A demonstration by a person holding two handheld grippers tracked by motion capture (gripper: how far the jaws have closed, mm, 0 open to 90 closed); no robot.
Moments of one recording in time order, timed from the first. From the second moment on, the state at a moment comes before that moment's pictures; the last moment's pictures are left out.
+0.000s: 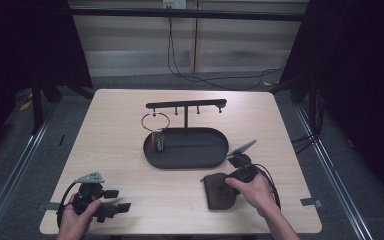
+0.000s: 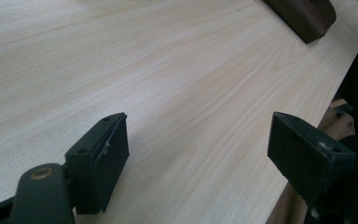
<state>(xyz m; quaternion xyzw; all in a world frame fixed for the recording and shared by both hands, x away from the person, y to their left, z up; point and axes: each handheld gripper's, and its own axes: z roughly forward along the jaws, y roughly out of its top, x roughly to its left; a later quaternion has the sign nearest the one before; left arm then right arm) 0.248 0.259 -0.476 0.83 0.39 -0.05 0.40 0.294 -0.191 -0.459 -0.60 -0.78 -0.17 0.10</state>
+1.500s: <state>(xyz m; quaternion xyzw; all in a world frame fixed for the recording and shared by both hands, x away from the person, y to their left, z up) 0.250 0.259 -0.477 0.83 0.39 -0.06 0.40 0.305 -0.194 -0.412 -0.59 -0.79 -0.16 0.06</state>
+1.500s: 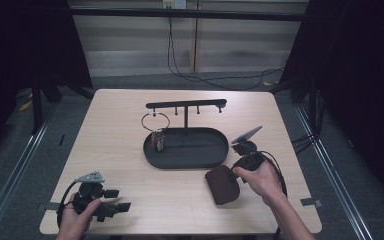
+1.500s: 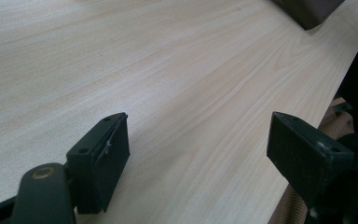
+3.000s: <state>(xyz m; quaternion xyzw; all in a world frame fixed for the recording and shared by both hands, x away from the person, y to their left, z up) 0.250 0.261 -0.476 0.83 0.38 -0.05 0.40 0.323 -0.182 -0.347 -0.59 -0.80 -0.10 0.00</state>
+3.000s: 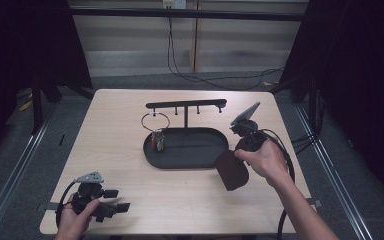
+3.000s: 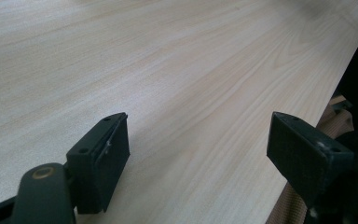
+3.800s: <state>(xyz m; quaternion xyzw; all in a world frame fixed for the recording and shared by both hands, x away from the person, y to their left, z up) 0.248 0.259 -0.476 0.83 0.38 -0.06 0.40 0.357 -0.179 -0.340 -0.60 -0.79 -0.13 0.01</state>
